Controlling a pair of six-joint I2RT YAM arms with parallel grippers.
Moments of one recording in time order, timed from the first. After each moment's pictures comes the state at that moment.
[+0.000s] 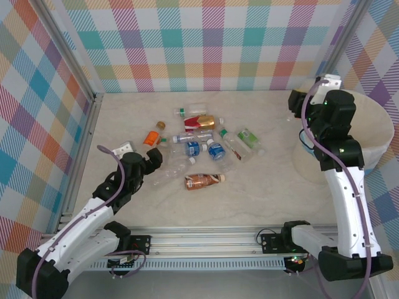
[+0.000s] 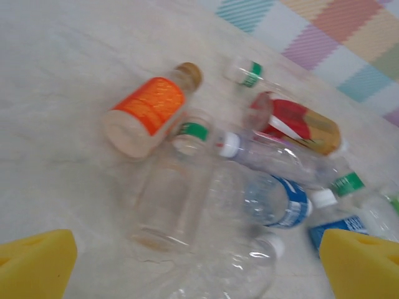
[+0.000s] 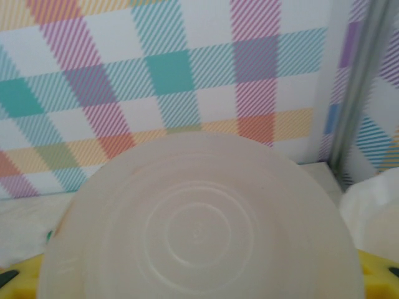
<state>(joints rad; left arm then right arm) -0.46 0.78 0.53 -0.32 -0.36 -0.80 0.04 1.04 1.40 -0.54 0.11 0.15</state>
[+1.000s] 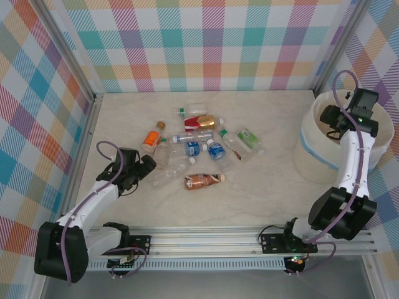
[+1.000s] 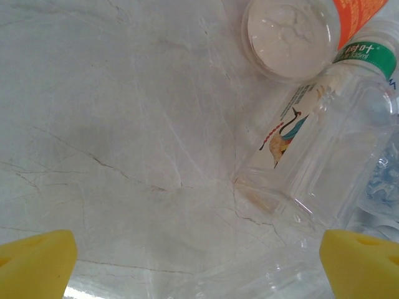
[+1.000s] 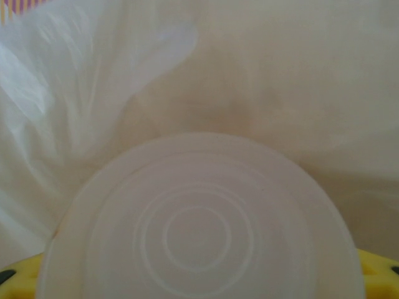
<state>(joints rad) -0.19 1.08 0.56 -0.43 -0.03 -0.87 -0.41 1.42 1.43 -0.77 -0.08 0.13</state>
